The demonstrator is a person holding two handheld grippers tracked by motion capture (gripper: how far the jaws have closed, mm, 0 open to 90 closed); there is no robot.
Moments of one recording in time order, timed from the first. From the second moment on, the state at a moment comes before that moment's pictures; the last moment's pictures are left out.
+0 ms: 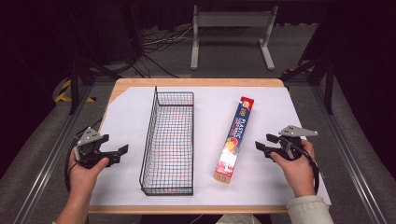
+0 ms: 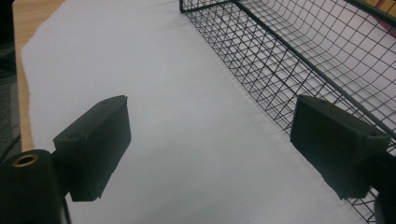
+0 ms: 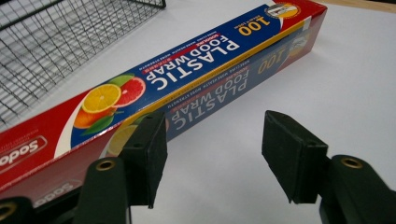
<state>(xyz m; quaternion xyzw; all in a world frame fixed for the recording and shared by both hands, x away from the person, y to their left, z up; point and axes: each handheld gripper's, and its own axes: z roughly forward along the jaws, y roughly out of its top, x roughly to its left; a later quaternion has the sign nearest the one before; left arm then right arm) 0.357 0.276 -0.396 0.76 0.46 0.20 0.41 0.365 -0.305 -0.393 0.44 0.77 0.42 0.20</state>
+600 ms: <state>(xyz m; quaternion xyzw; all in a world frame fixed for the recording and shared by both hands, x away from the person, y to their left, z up) 0.350 0.271 -0.394 0.77 0.45 0.19 0.40 0.363 -0.247 -0.356 0.37 0.81 0.44 0.15</state>
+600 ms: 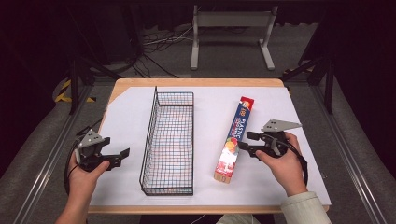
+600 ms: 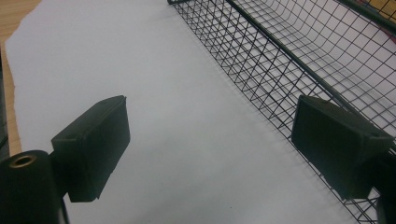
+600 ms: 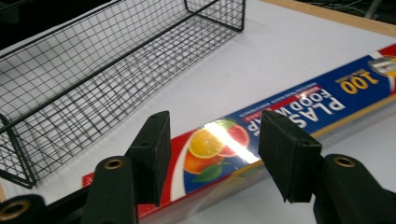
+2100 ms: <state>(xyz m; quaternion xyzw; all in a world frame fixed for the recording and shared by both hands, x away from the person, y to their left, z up) 0.345 0.281 -0.397 0.77 0.46 0.18 0.40 0.376 -0.123 -0.394 0.30 0.93 0.23 -0.01</state>
